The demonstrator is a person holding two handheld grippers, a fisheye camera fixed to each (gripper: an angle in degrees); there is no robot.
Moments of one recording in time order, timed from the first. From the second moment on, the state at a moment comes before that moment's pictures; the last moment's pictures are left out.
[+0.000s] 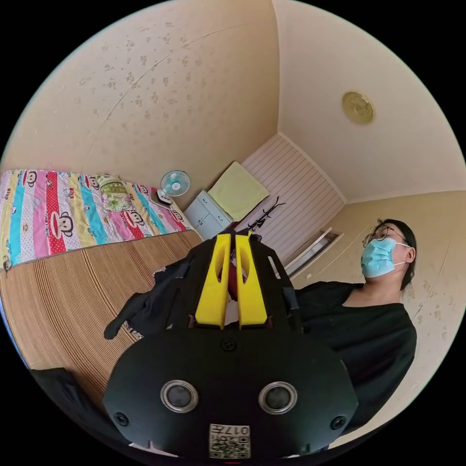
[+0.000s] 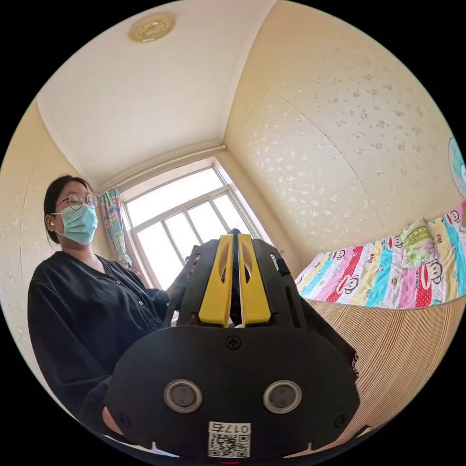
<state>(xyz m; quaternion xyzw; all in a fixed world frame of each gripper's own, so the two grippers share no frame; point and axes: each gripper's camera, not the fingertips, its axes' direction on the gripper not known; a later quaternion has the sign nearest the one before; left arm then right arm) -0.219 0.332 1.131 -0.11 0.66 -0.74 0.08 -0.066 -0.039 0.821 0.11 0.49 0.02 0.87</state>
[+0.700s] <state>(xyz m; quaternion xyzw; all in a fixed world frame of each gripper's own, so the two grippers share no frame) 0.190 0.370 1.226 -0.41 0.75 -0.52 0.04 0.398 -0.074 0.661 -0.26 0.67 0.48 0.51</state>
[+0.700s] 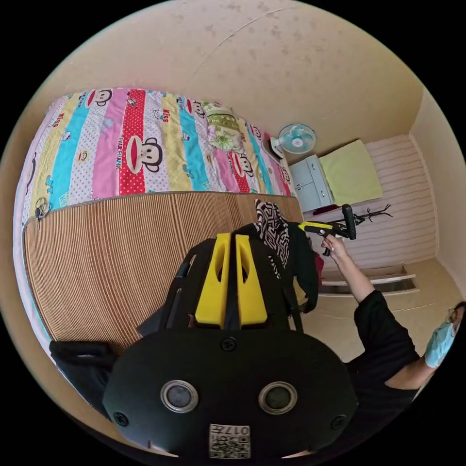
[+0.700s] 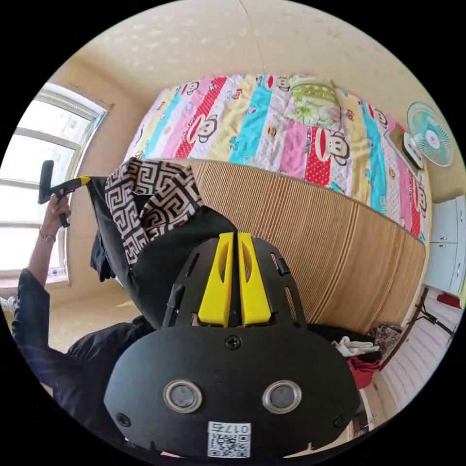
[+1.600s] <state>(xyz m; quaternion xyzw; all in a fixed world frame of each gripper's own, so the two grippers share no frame) -0.005 0.570 0.743 -0.54 0.72 -0.44 -0.02 0.304 0.273 0.710 -0.19 0.54 0.60 0.56</state>
